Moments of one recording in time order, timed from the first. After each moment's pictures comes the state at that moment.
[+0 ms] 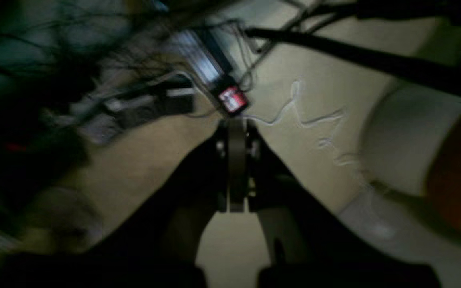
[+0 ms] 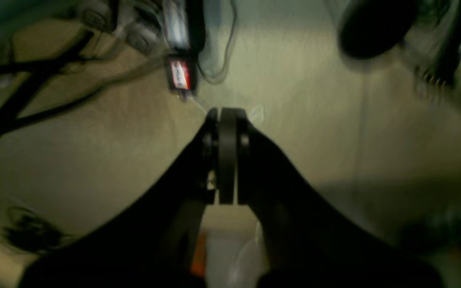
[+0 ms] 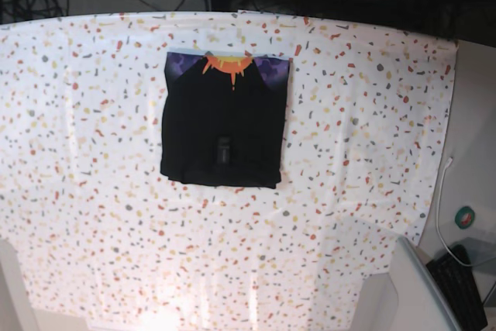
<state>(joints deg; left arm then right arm) 37.8 -17.1 7.8 60.6 3.3 -37.3 4.9 -40.3 16.6 -22.4 75.6 18.7 -9.3 -26.0</state>
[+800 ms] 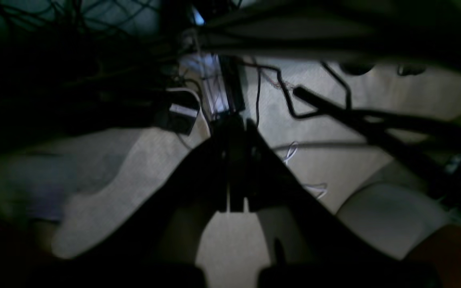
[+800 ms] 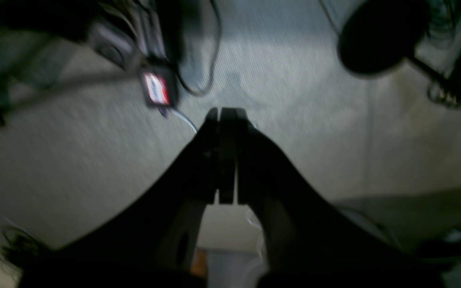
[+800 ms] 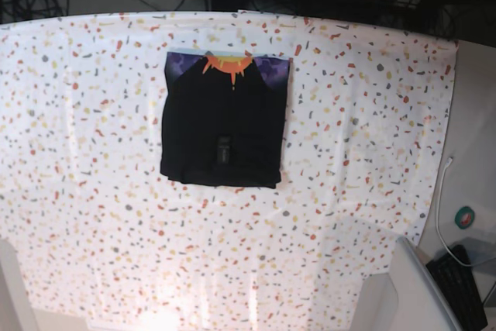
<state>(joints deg) 11.7 -7.6 9.8 5.7 3.2 -25.4 -24.0 -13.1 8.4 -19.8 4.9 18.6 9.0 12.2</state>
